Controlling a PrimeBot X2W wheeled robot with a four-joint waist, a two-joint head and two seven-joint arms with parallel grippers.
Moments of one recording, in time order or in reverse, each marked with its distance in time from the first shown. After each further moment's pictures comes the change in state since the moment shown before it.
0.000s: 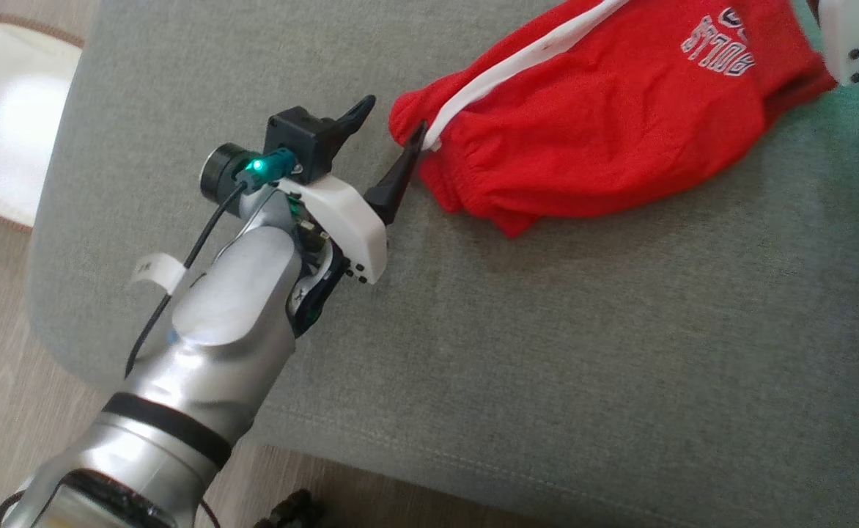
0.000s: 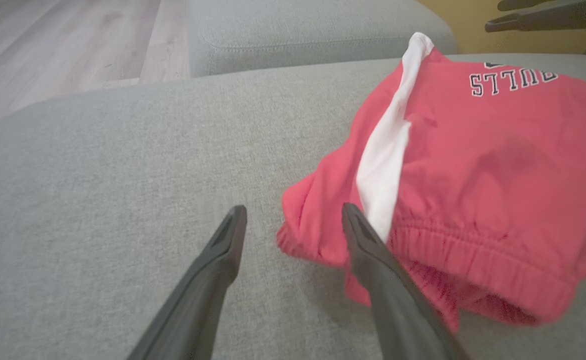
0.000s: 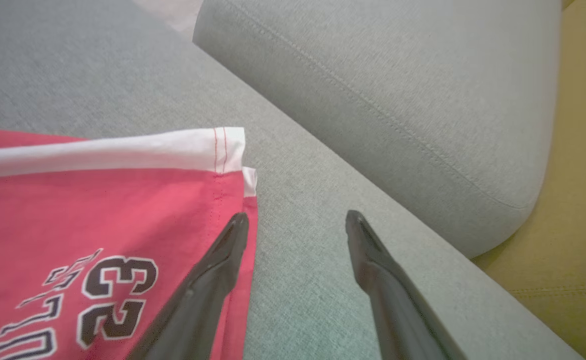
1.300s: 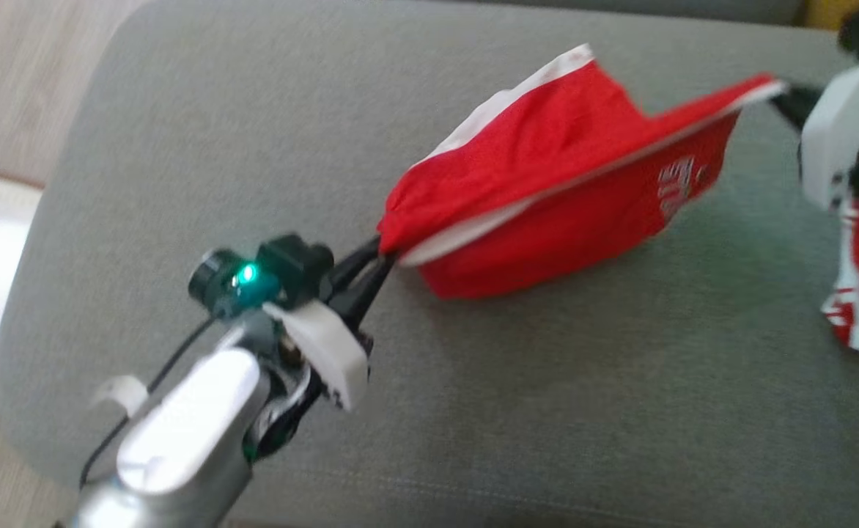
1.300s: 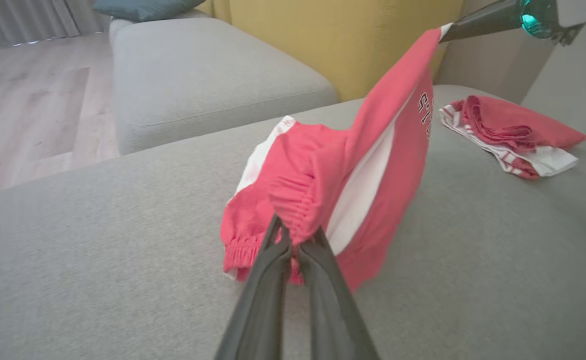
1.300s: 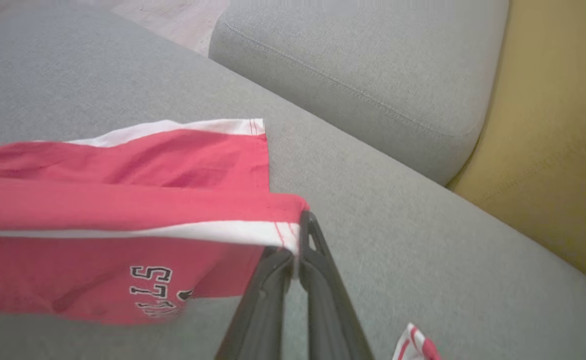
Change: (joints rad) left arm 0.373 0.231 -0.004 -0.587 0.017 0.060 0.206; right arm 0.417 -0.155 -0.268 -0.470 0.123 0.000 0.233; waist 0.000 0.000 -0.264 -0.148
